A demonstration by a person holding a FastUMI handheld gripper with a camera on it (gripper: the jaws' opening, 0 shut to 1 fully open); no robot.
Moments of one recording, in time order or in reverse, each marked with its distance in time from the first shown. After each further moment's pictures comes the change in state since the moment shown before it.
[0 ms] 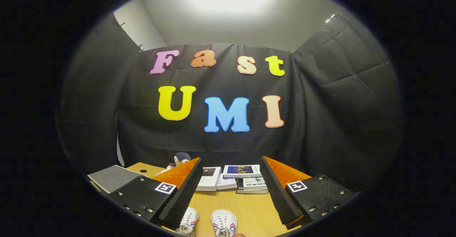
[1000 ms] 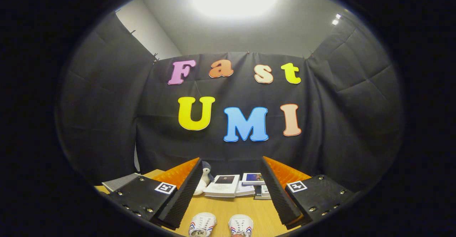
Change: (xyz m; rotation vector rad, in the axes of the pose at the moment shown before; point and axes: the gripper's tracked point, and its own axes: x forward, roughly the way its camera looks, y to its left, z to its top) arm -0.018 0.062 0.029 0.023 -0.052 0.149
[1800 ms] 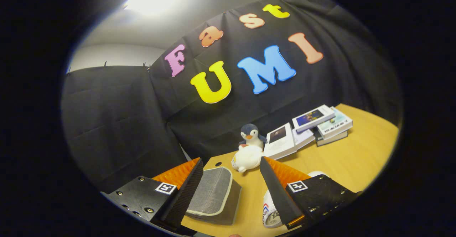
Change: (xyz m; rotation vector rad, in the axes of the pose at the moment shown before) arm 0.014 0.097 -0.104 0.606 0.387 0.254
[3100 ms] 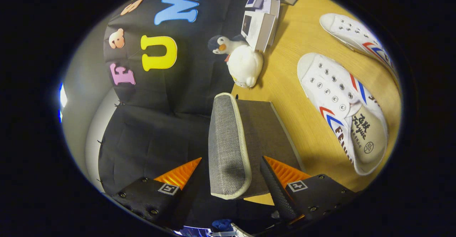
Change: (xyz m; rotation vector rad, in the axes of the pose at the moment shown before) arm 0.055 0.024 -0.170 0.801 0.483 0.158
